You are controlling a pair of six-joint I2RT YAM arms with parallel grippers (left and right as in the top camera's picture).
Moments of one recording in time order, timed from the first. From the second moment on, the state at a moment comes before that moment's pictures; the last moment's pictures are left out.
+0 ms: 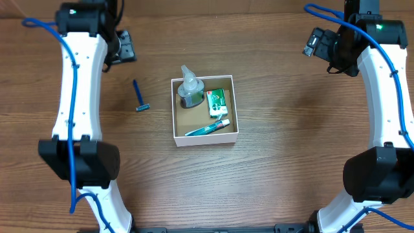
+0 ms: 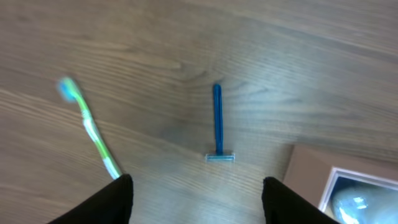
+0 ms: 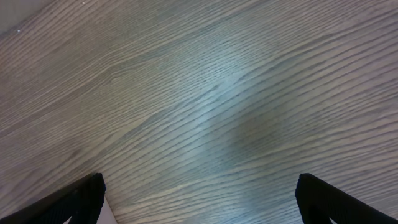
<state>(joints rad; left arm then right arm) -0.04 2.06 2.22 -1.43 -0.17 -0.33 -0.07 1.88 1.92 -1.18 -0.01 0.38</state>
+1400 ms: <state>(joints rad) -0.04 2.16 1.55 -0.77 -0.10 -0.53 -0.07 1.88 1.92 -1.18 -0.01 0.38</state>
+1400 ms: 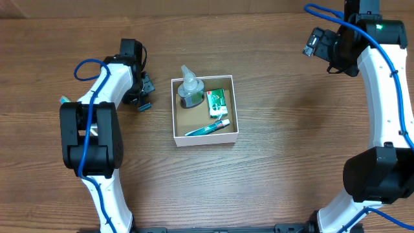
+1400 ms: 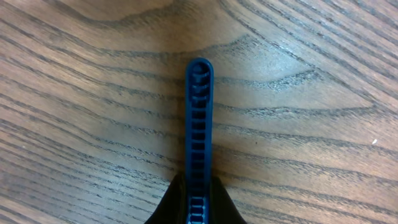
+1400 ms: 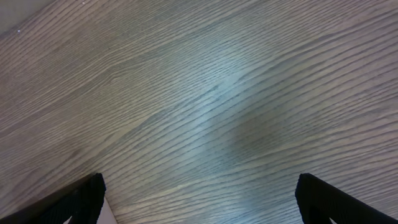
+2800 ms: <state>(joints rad) -0.53 2.19 2.32 -1.39 0.10 -0.42 -0.06 1.88 1.92 -1.18 -0.01 0.38</state>
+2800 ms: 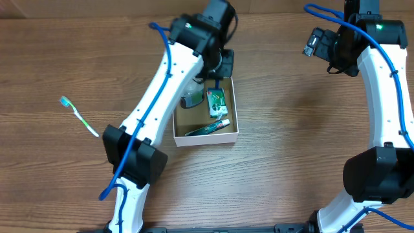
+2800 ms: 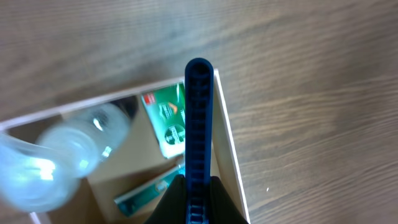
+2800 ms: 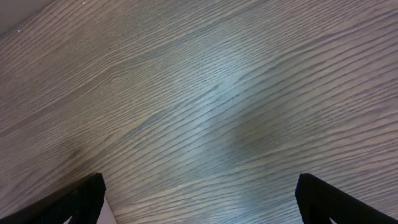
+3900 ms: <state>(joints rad) -0.48 1.94 2.36 -1.68 -0.18 -0.48 -0.06 1.88 1.92 -1.18 -0.01 0.38</state>
